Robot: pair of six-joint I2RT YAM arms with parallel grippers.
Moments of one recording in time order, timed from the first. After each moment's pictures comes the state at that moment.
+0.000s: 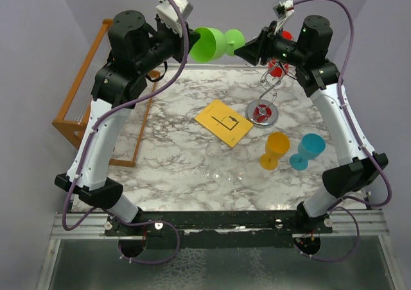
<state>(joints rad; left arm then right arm) -0.49 1.56 2.19 -0.61 0.27 0.10 0.30 1.62 1.89 -0.30 -0.70 0.24</state>
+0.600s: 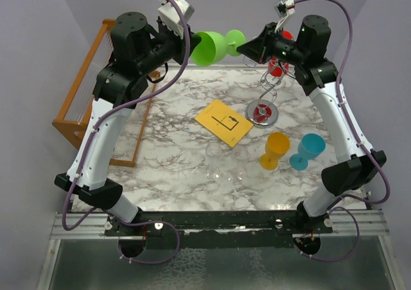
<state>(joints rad) -0.49 1.55 2.17 -0.61 0.29 0.10 0.29 1.64 1.89 -0.29 -0.68 0.32</state>
